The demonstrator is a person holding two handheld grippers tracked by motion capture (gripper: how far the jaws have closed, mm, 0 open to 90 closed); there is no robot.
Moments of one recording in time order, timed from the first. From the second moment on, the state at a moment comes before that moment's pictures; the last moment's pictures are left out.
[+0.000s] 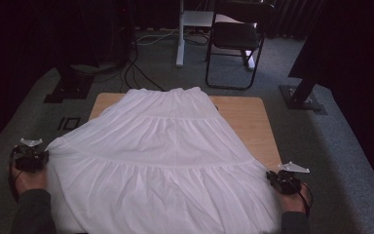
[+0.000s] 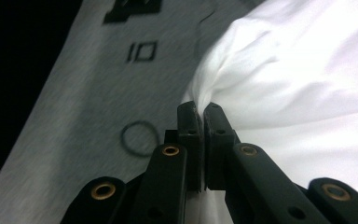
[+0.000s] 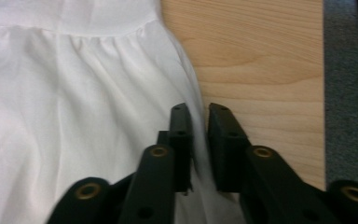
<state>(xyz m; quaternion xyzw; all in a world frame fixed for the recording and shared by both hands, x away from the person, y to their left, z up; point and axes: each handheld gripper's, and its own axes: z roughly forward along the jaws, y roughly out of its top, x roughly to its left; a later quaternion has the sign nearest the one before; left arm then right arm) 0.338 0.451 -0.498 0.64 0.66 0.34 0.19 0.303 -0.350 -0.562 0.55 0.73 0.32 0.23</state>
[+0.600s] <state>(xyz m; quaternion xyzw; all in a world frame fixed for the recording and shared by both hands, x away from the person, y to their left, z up) 0.299 0.272 -0.396 0.77 0.42 0.27 0.40 0.301 -0.344 -0.568 0.53 0.74 0.35 0.23</state>
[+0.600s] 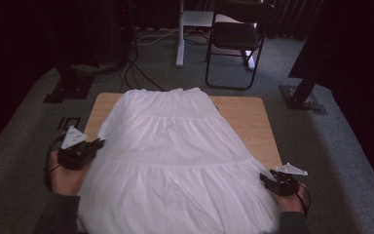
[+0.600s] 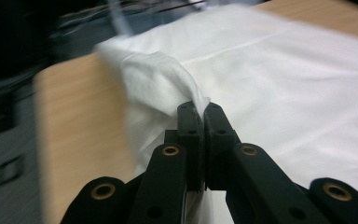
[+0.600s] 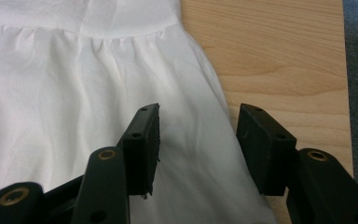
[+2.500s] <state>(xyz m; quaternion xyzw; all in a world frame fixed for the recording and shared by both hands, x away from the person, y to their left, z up) 0.300 0.184 -0.495 0.88 0.28 0.10 0.38 0.296 -0.309 -0.540 0.49 0.76 0.32 0.27</state>
